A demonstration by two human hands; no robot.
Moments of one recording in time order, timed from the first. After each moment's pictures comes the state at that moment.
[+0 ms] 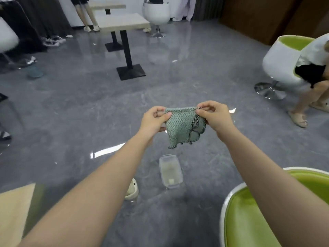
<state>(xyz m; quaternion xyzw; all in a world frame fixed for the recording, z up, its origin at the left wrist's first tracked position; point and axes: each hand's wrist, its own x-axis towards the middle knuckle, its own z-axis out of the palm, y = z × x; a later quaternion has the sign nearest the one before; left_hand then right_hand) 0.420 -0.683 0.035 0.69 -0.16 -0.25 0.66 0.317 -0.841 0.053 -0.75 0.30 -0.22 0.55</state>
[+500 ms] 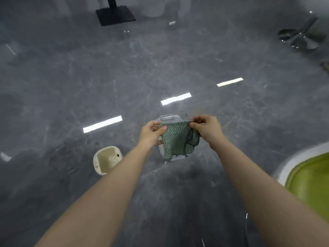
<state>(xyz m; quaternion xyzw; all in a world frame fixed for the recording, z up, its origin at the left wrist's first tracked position) 0.444 -0.705 -0.437 0.70 -0.01 -0.35 0.62 0.348 -0.857 -0.414 -0.77 0.39 -0.09 0.50</state>
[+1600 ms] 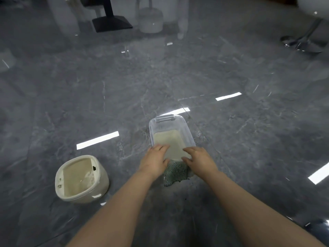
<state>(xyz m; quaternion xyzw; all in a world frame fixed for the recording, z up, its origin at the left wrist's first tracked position) 0.469 -0.735 -0.673 0.88 -0.40 -0.19 0.17 0.363 -0.879 -0.676 -0.95 0.24 0.05 0.20</state>
